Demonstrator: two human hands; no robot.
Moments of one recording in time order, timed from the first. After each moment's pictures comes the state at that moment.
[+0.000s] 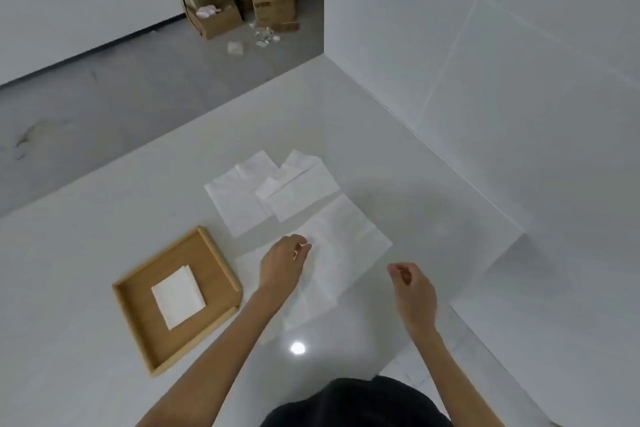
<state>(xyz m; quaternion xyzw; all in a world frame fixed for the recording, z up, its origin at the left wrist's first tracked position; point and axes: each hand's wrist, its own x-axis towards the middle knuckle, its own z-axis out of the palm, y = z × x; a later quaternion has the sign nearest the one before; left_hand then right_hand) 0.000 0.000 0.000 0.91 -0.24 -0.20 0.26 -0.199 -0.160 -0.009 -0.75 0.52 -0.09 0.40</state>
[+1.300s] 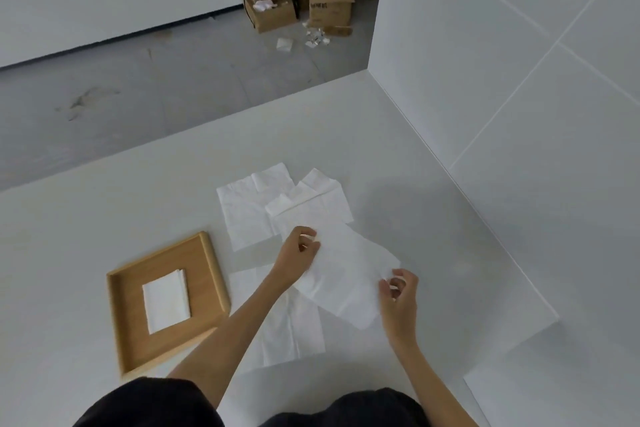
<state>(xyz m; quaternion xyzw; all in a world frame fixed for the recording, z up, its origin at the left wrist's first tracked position) 0.056 -0.065 -0.019 0.81 -0.04 -0.31 0.50 -0.120 -0.215 -0.049 -0.68 0.44 -0.11 0.57</state>
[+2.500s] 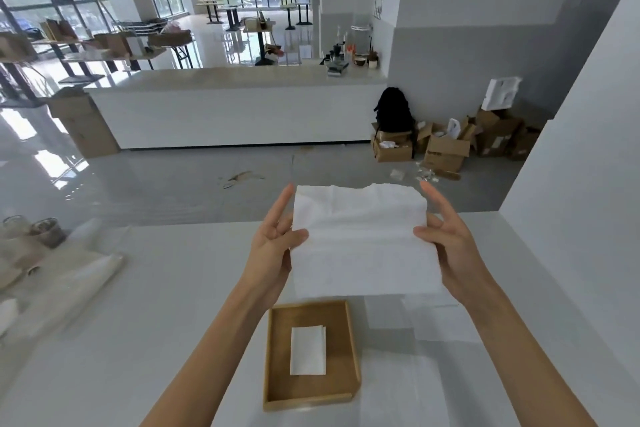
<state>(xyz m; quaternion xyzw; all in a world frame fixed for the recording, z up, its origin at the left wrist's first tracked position) 0.063 0.248 0.261 0.53 -0.09 -0.06 0.84 0.054 -0.032 0.265 -0.60 -0.02 -0.02 0.80</state>
